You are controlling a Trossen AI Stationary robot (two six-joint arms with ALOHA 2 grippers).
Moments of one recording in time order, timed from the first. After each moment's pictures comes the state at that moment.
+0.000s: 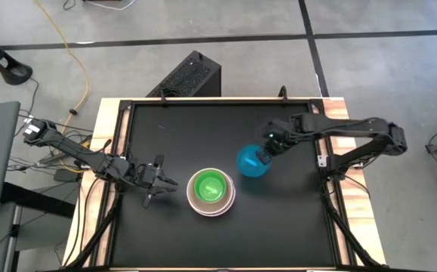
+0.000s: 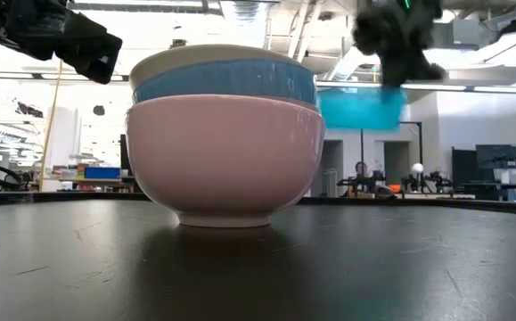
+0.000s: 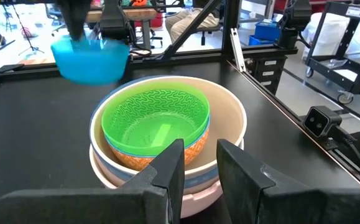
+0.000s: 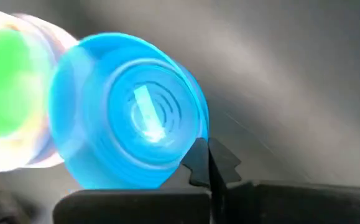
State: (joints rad) left arm -0.39 0.73 0.26 0.35 -0.20 -0.01; right arm -0.14 1.26 1.17 -1.02 0.00 0.77
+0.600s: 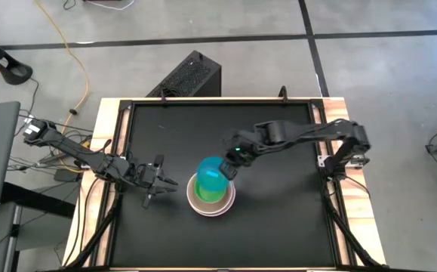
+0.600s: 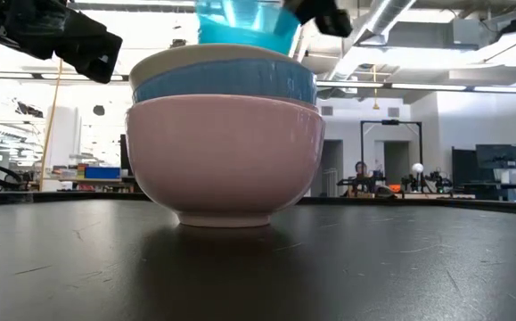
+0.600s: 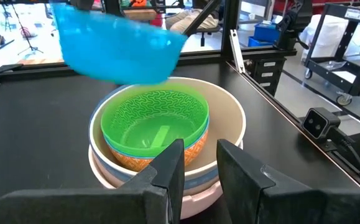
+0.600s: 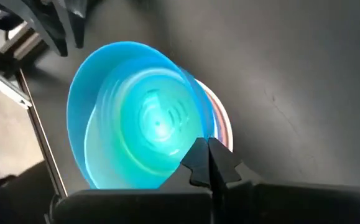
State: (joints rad) left arm -0.39 0.73 0.26 0.36 -0.19 -0.02; right arm 0.07 1.67 1.73 -0.94 0.06 0.69
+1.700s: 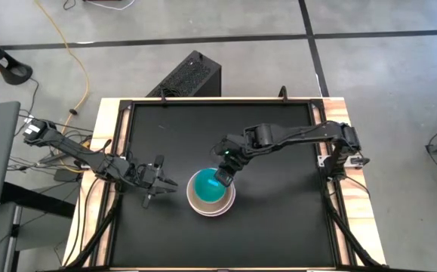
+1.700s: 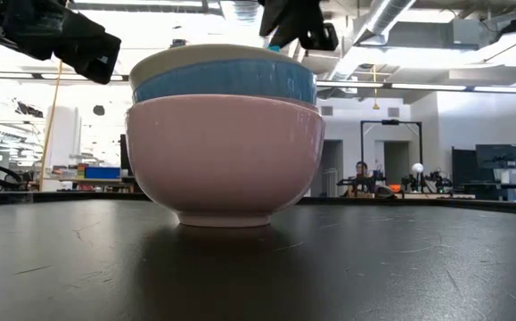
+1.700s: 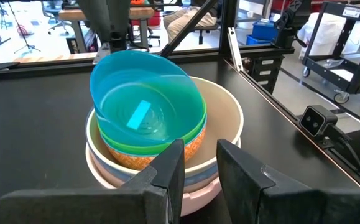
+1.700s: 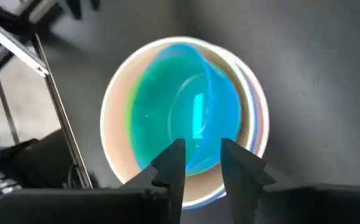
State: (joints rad) left arm -0.39 0.73 0.26 0.35 -0.19 -0.02; right arm 0.06 1.78 1.78 -0.95 -0.11 0.65
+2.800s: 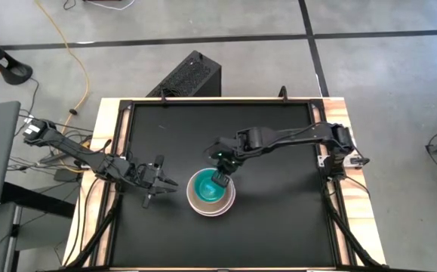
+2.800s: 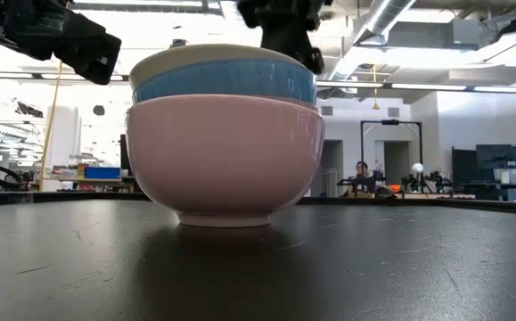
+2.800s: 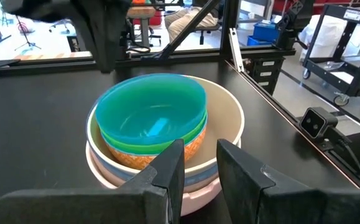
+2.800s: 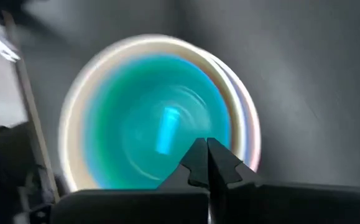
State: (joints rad) left arm -0.39 0.73 0.26 0.35 -0.19 -0.04; right arm 0.04 1.84 1.74 -0.90 -0.10 0.52
